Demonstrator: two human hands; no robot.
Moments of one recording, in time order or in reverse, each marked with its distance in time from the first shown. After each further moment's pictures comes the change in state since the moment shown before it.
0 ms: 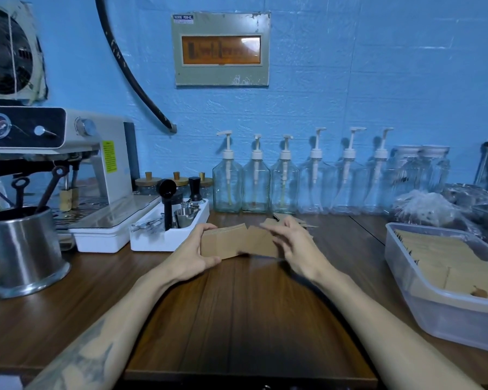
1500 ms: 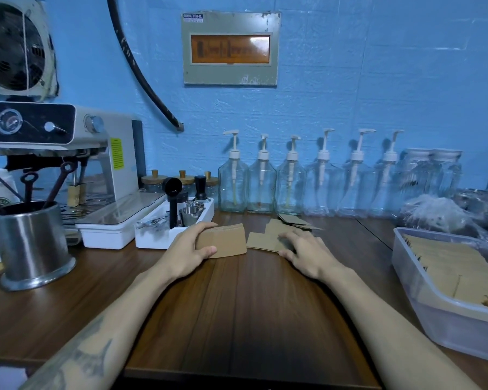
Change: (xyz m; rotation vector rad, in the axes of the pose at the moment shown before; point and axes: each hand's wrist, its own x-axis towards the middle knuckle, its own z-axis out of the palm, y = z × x) left_hand -0.003 -0.003 -0.012 0.172 0.156 0.040; right_hand 0.011 0.038 0.005 -0.408 -0.255 0.212
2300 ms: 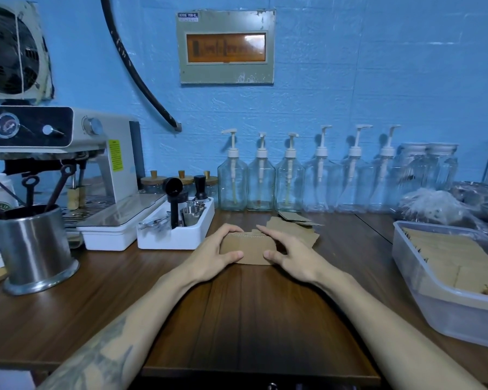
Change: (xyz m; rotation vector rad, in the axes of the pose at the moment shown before) left_hand -0.002 0.028 0.027 -0.178 -0.174 0.078; right_hand -0.015 -0.035 0.002 0.499 -0.034 -0.139
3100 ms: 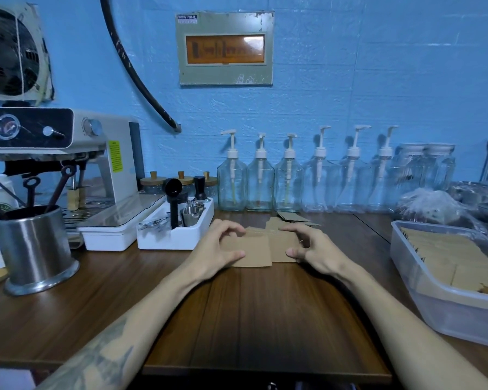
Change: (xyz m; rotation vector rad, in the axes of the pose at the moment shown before) left_hand -0.002 0.012 0.002 0.037 0.117 0.062; right_hand -0.009 0.030 -0.028 0.232 0.122 0.122
